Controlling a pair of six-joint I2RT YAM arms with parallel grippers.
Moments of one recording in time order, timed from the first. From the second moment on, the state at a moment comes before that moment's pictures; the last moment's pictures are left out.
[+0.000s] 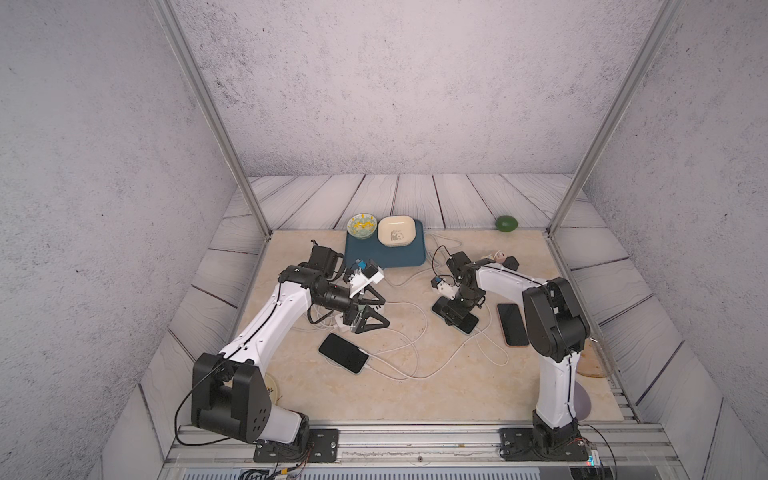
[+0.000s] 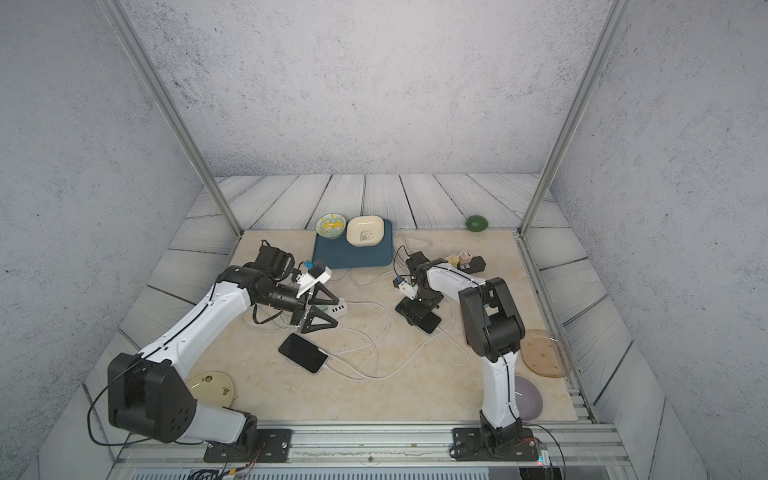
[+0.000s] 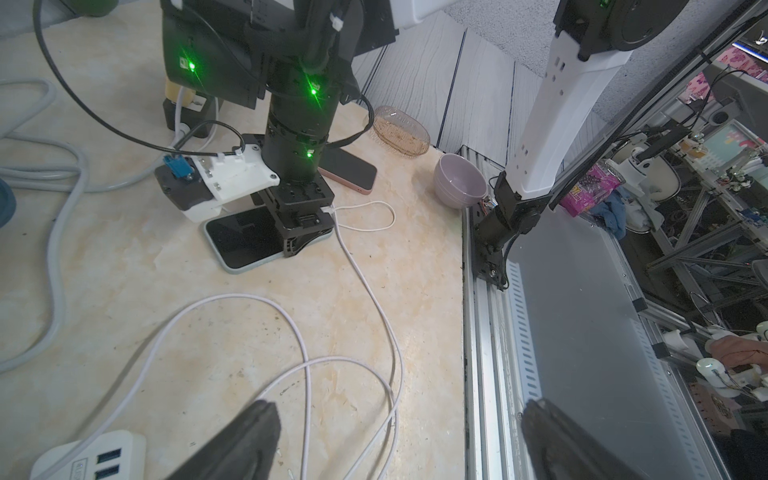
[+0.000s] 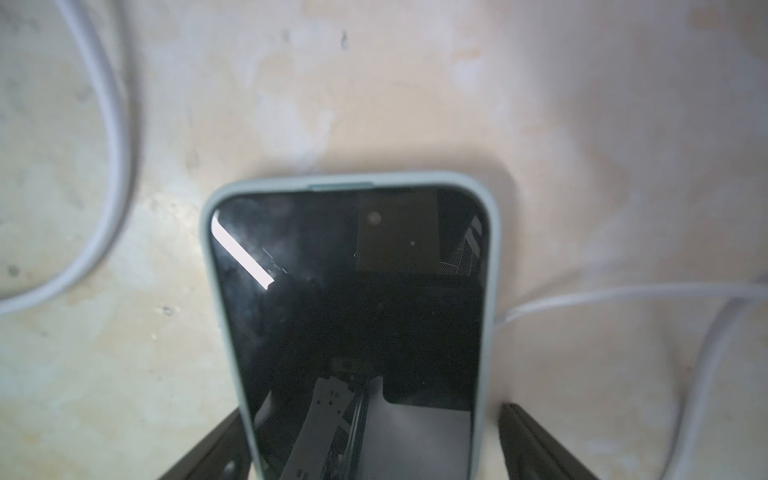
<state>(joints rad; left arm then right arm) -0.27 1.44 1.20 -0.97 1.10 0.73 0.43 2.03 1.44 -0.86 -0.07 -0.43</state>
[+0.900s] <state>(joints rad) -0.27 1.44 1.20 -0.96 1.09 0.70 0.43 1.82 1.45 -0.90 -0.15 -0.31</state>
